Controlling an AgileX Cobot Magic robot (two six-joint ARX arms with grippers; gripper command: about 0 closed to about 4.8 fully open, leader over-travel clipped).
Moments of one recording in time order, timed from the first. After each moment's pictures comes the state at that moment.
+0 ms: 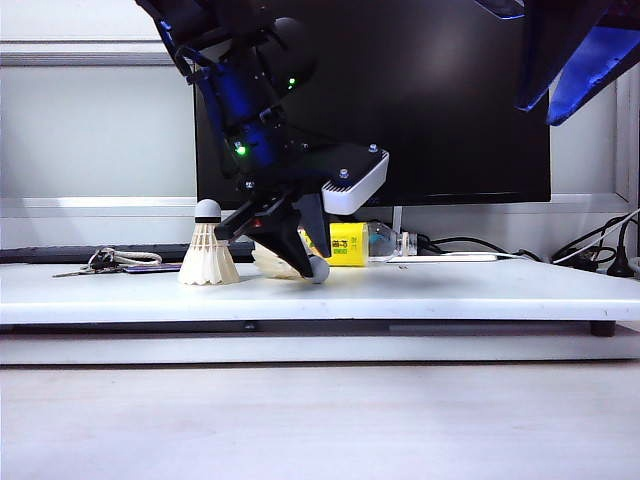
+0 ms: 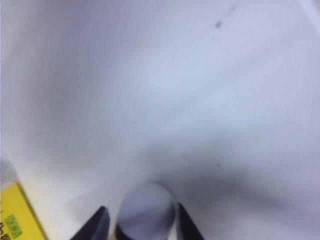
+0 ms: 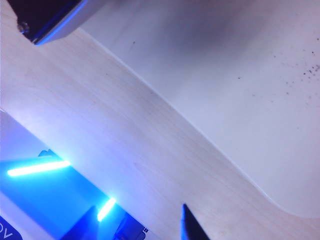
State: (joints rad) left arm -0.63 1.97 1.55 -0.54 0.08 1.62; right arm 0.38 1.29 1.30 -1.13 -0.24 -0.19
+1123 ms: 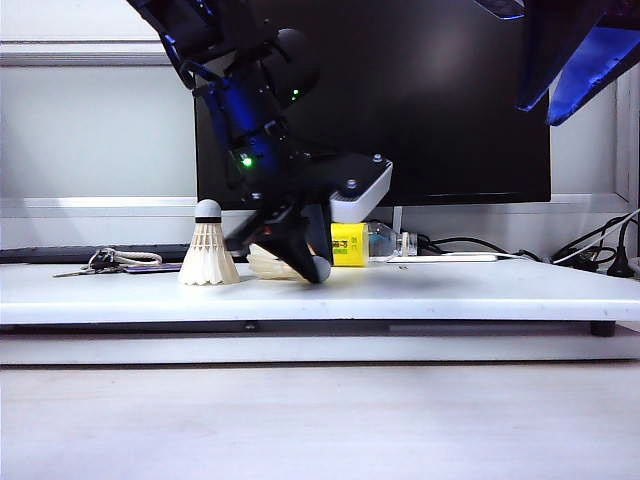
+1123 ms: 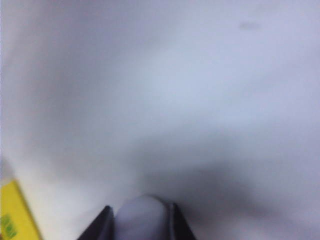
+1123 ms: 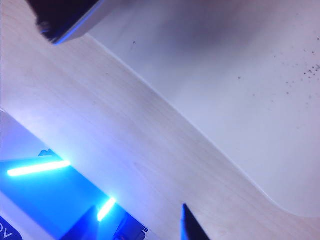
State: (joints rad) left arm -0.63 2.00 1.55 -0.49 0.08 1.56; right arm 0.38 1.29 1.30 -1.13 -0.24 -0.19
